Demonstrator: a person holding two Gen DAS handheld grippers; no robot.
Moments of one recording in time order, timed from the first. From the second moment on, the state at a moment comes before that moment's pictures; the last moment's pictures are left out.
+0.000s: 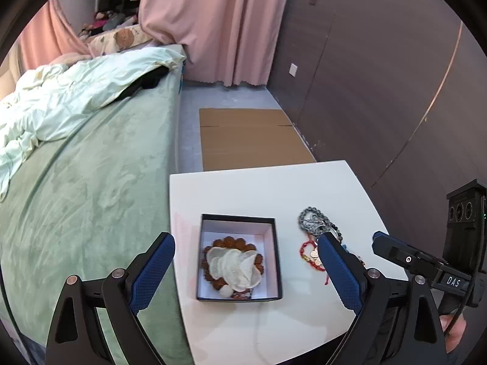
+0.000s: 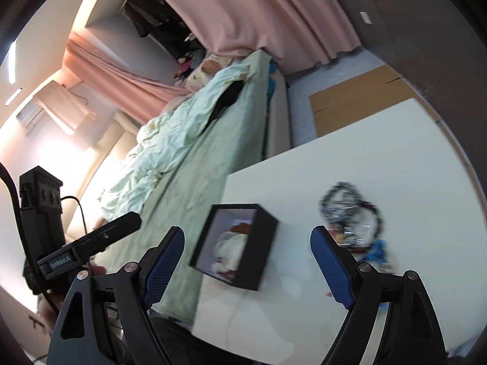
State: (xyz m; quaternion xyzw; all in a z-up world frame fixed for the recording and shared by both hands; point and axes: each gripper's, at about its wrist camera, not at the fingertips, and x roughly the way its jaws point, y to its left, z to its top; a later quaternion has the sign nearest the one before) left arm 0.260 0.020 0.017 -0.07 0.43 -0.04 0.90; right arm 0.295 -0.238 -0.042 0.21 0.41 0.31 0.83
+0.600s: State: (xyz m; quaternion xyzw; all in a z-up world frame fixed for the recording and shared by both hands) left arm 0.271 -0.052 -0.004 -0.04 0.44 -0.10 0.89; right arm 0.310 -0.299 -0.103 0.19 0.51 0.24 0.80
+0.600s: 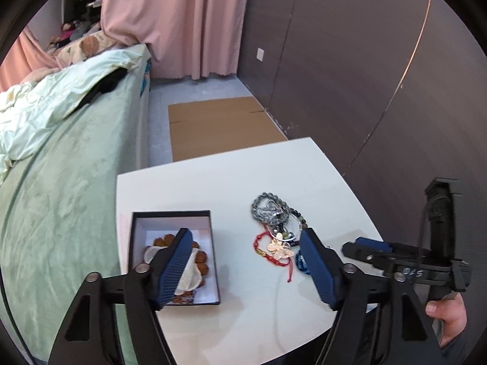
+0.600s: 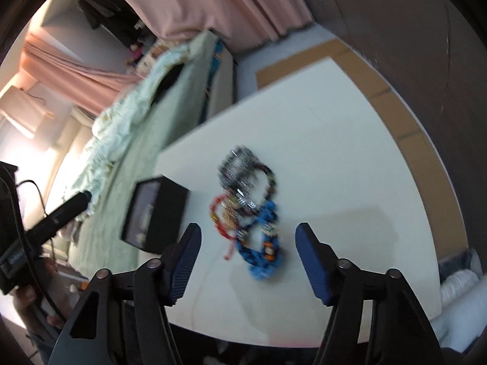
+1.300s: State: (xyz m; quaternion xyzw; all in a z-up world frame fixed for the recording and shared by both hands) left arm 0.311 -0.100 -0.042 -0.02 0.48 -0.13 0.87; right arm 0.315 -0.330 -0.101 0.23 0.48 0.24 0.81
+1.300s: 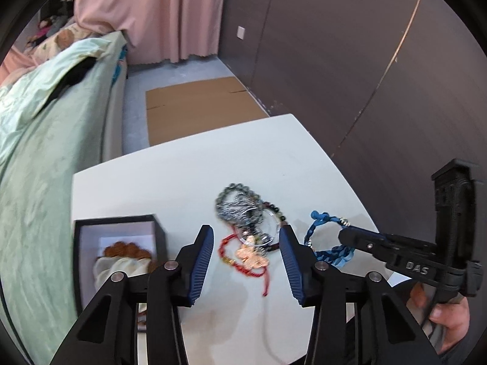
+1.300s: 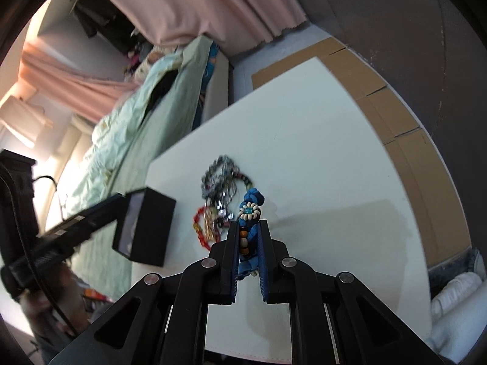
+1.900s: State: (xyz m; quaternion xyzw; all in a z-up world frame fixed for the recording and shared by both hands) left arm 0.345 -0.151 -0.101 0.11 0.52 -0.14 0.83; right arm 0.330 -0.357 -0.099 0.29 0.46 0.24 0.80
